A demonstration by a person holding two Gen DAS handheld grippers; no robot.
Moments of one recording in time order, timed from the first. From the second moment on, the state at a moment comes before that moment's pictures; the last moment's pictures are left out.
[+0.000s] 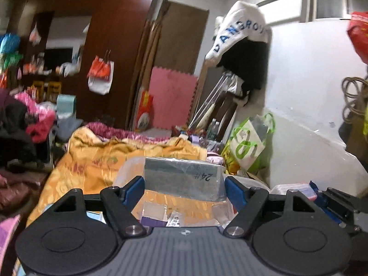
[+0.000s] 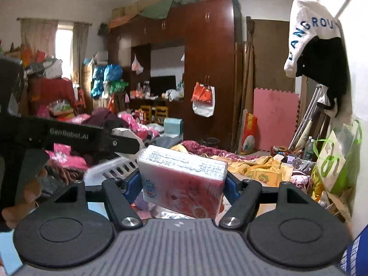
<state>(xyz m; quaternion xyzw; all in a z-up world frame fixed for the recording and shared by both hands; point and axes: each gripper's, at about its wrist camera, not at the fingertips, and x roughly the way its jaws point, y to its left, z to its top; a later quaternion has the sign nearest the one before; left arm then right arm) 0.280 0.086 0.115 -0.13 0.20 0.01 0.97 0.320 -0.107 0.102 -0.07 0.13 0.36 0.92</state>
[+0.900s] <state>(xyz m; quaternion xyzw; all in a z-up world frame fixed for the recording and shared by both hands) 0.192 0.071 -0.012 -0.05 0.28 -0.03 0.96 0.300 -0.187 -0.009 -0.04 0.24 0.32 0.91</state>
